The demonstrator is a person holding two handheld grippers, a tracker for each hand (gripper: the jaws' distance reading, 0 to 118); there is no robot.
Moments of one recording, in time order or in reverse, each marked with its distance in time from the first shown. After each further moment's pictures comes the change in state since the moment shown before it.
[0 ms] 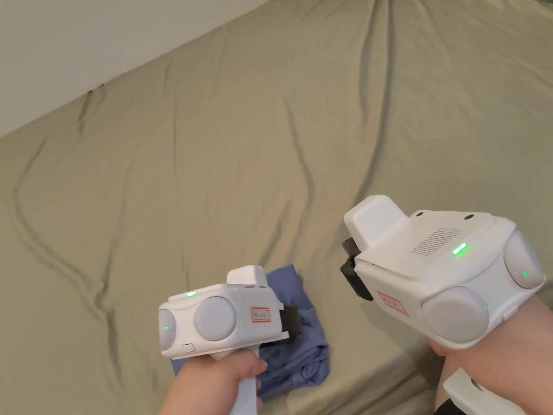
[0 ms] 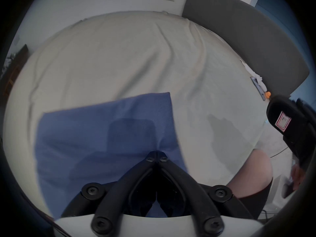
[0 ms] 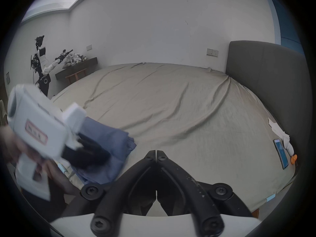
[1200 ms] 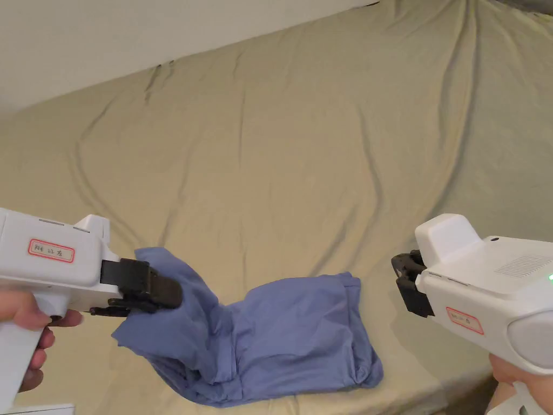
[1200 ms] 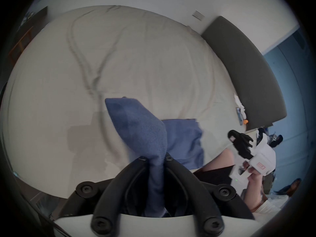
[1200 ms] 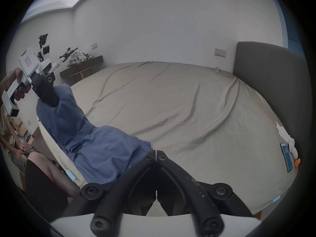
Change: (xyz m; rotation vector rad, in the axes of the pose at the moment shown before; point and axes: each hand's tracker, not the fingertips) left arm -0.185 0.044 0.209 -0.008 -0.148 0.203; right arm -0.031 0.014 -0.008 0.001 0.045 0.016
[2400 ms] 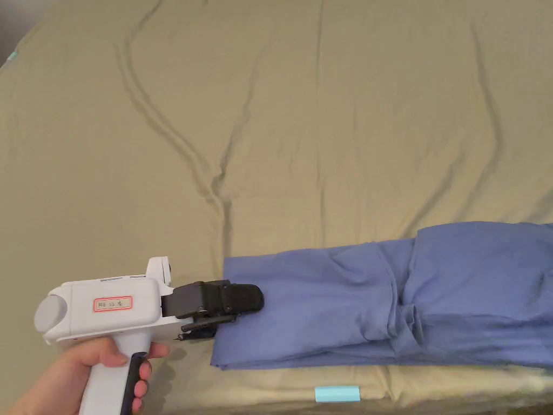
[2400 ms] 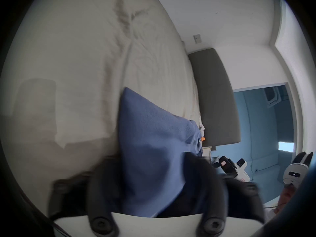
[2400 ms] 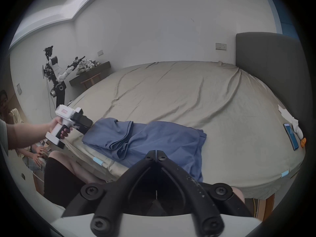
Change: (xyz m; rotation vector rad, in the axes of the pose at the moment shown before) left arm -0.208 -0.085 -0.098 0.084 -0.540 0.333; right arm -0.028 -0.030 0.063 -0.022 0.113 -0.089
